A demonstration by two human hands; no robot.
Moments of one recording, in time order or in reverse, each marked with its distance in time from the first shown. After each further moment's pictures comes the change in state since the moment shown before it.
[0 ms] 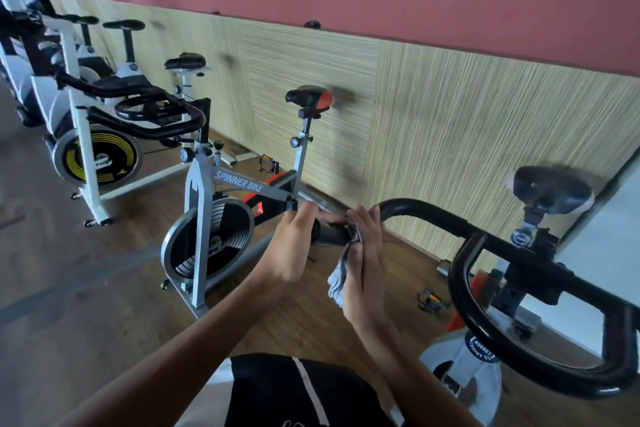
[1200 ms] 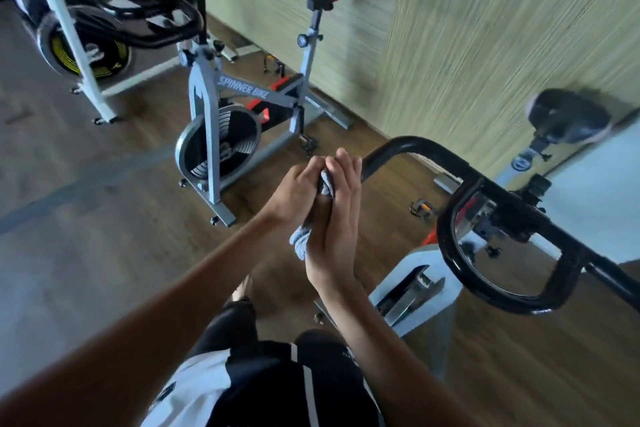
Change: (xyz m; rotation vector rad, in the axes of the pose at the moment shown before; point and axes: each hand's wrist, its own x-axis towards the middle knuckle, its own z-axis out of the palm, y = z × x) left_hand -0.022 0.036 -0.012 -0.131 -0.098 -0.246; right_hand -0.017 -0.125 0.006 0.033 -0.080 0.166
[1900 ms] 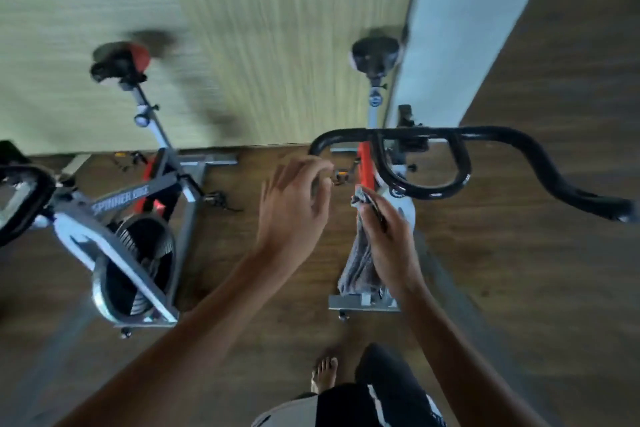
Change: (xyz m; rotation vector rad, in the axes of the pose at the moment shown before) left_hand 0.014 0.054 -0.031 0.801 -0.381 0.832; right_hand -0.017 -0.080 -0.027 -0.121 0.540 0.584
